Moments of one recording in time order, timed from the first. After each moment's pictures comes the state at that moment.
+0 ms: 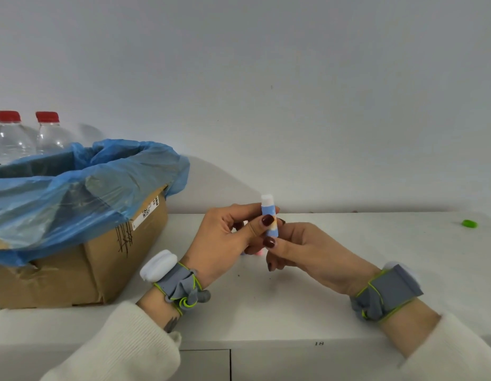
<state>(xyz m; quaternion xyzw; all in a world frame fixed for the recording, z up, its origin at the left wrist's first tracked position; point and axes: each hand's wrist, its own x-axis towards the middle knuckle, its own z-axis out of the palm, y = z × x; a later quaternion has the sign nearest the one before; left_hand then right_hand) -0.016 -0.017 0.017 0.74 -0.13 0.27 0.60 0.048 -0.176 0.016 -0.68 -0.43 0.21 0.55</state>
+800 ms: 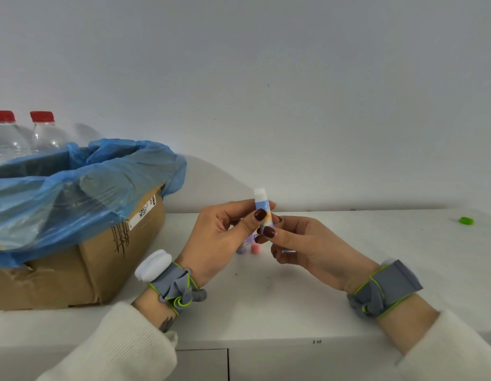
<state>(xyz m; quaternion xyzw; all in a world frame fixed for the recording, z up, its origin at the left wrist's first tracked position) -0.019 -0.015 0.019 0.75 -0.13 0.29 0.58 0.052 -0.178 0.017 -0.66 -0.36 0.23 0.62</state>
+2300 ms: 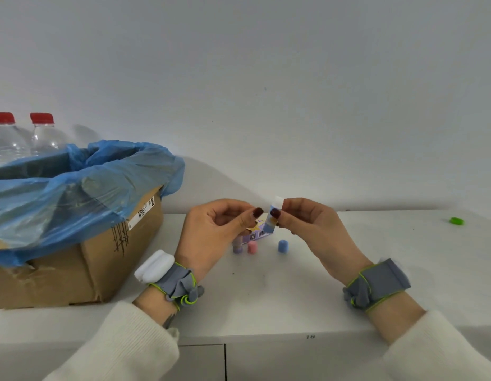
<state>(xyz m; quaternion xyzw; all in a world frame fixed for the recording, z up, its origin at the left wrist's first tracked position) -0.009 -0.011 0.015 0.69 -0.08 0.32 0.64 0.069 -0.181 0.014 -0.65 -0.31 0.02 0.69</state>
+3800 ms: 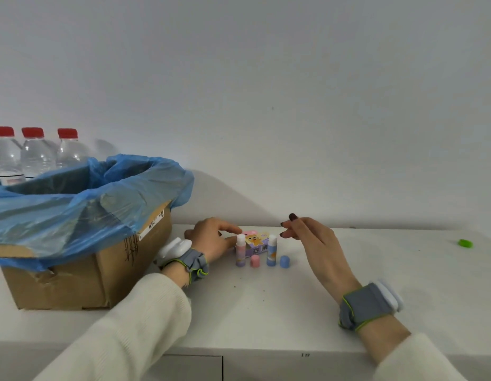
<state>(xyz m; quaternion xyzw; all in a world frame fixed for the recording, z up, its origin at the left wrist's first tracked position) 0.041 0.033 0.004 0.92 0.16 0.23 0.29 0.078 -0.180 0.008 -0.77 -0.24 -0.09 0.59</state>
